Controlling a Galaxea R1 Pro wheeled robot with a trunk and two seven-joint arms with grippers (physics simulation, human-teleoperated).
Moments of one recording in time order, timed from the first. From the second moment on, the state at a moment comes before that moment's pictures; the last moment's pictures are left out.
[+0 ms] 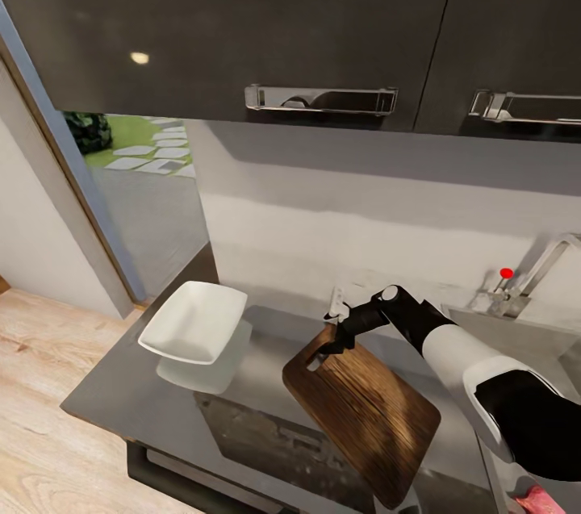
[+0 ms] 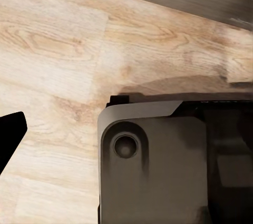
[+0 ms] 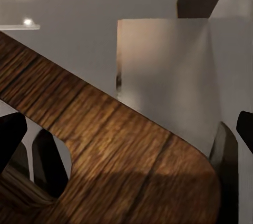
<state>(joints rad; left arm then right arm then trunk) 0.00 0.01 -0.01 -0.48 0.00 -0.08 0.00 -1.10 -0.04 0.39 -0.32 0.39 -0.03 1.06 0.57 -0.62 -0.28</state>
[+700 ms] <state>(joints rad) 0.00 0.01 0.00 -0.48 0.00 -0.08 0.00 -1.10 -0.04 0.39 -0.32 0.39 -0.02 1.06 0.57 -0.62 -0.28</state>
